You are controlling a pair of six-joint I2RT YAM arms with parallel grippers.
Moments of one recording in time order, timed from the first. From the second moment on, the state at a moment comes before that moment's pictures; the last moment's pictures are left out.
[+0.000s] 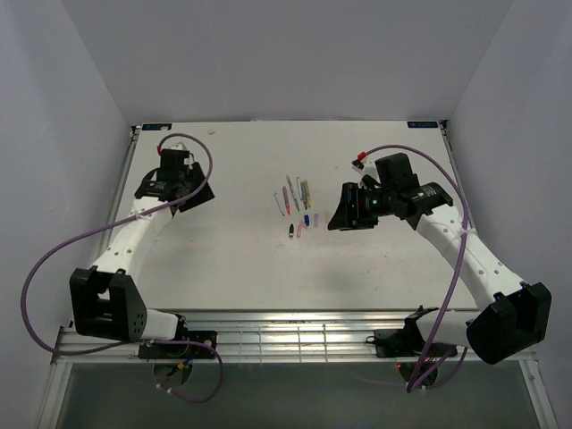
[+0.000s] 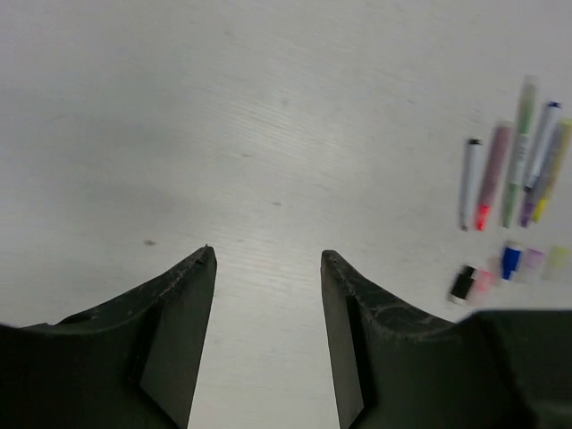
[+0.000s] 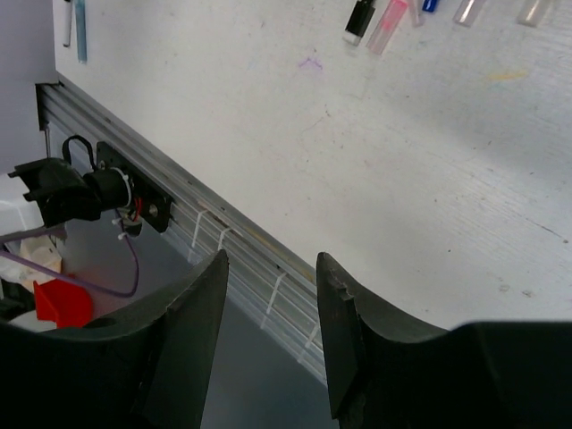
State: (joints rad) left arm -0.19 1.40 1.14 -0.58 -0.06 -0.53; right arm 0.42 1.24 1.15 -0.78 -0.53 0.38
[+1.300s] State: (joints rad) left arm 0.32 1.20 0.75 -0.55 -0.19 0.18; right arm 0.70 1.38 1.13 -0.76 -0.61 0.35
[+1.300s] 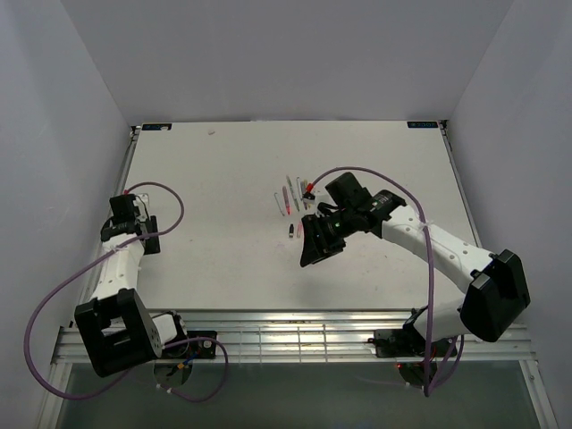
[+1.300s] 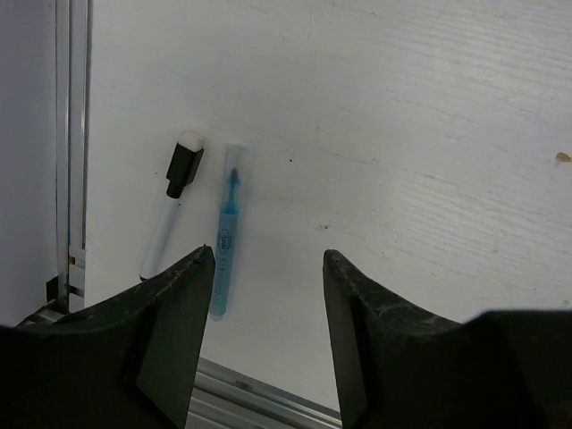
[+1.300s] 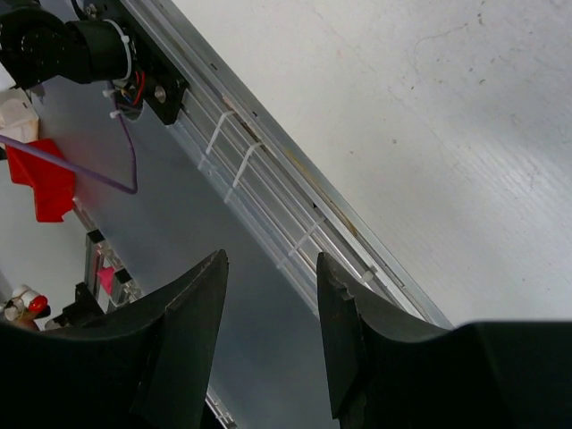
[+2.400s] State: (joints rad) left arm 0.33 1.19 0.77 -0.60 0.05 0.28; right arm 0.87 1.46 1.13 -0.93 -0.49 0.28
